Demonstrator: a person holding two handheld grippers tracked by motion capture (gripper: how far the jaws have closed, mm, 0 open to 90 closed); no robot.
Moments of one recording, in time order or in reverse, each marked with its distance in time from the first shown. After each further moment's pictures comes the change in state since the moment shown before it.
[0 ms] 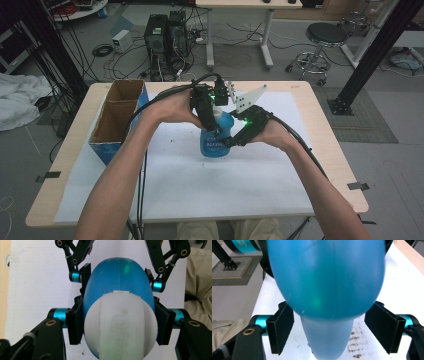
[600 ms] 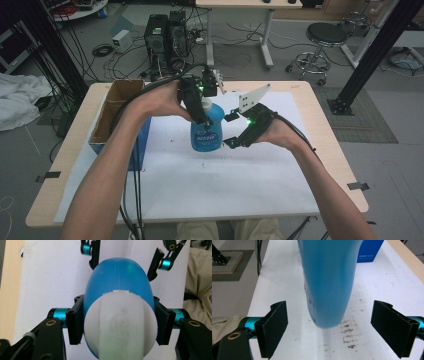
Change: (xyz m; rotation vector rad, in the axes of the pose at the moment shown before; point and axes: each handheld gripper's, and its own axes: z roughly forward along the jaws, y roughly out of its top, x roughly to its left) left arm 0.005 -0.016 -0.035 0.008 0.038 -0.056; right arm 0.007 0.004 -0.013 0.042 -0.062 -0.004
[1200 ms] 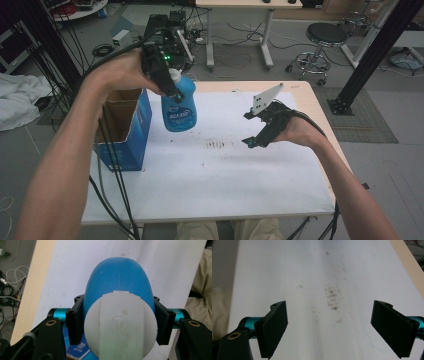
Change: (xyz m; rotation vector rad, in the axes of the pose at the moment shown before) left arm 0.034 -0.039 -0.078 0.030 0.090 -0.160; right arm 0.009 -0.008 -0.041 0.216 -0.135 -0.029
